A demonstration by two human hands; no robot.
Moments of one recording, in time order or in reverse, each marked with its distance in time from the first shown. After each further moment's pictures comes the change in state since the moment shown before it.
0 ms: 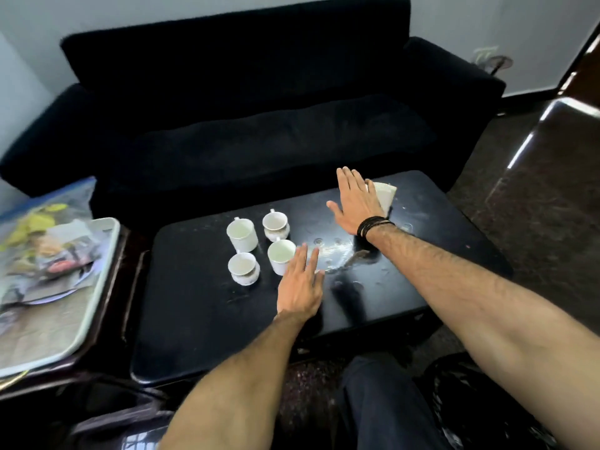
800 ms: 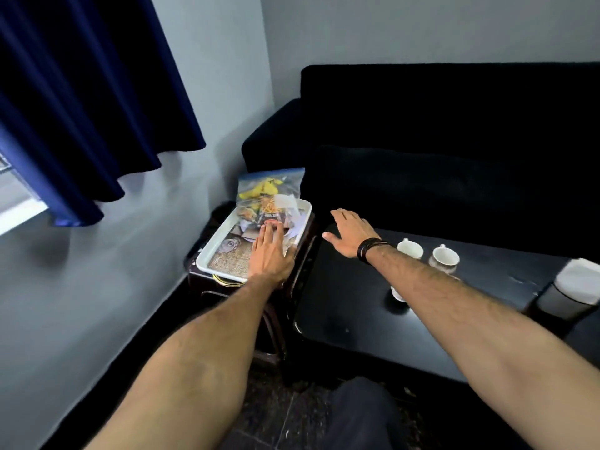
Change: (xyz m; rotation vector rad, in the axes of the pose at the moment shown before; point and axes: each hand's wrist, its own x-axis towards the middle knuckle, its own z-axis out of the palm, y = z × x) left_hand -0.149 -0.272 -0.260 0.231 0.186 -0.644; right_hand -0.015 -0.383 0.013 0.176 -0.262 -0.516
